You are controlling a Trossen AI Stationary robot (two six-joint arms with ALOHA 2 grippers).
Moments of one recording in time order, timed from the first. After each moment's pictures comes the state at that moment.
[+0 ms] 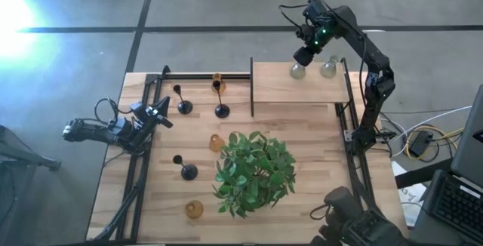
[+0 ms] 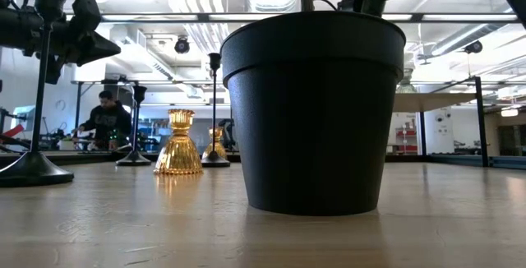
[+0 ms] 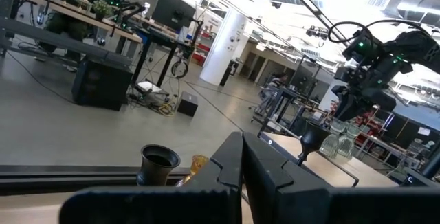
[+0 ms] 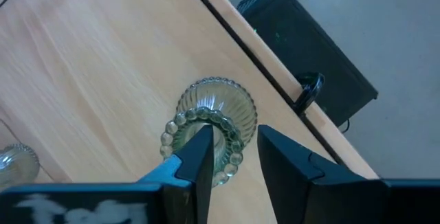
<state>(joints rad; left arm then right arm) -0.18 0.02 0.01 0.31 -1.15 -0.15 -0.97 1.87 2.04 -1.45 -0.16 -0.22</state>
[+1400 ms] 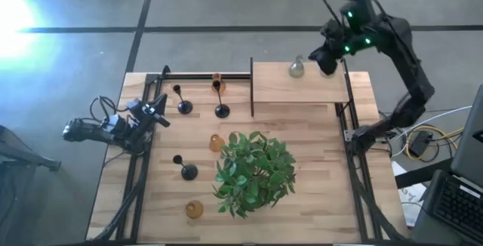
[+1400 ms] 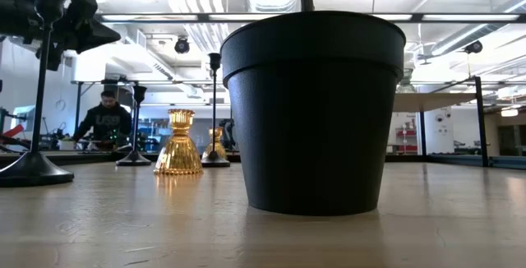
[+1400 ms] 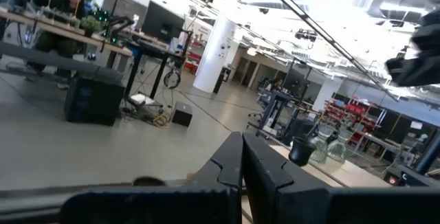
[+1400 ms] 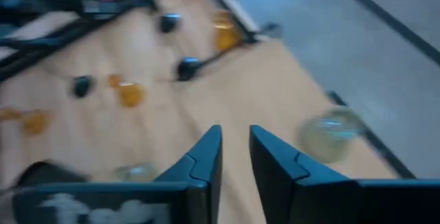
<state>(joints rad) -0.19 0.02 0.07 0.35 -1.12 -0.01 -0.80 1.45 2.03 -1.42 -0.36 -0.08</state>
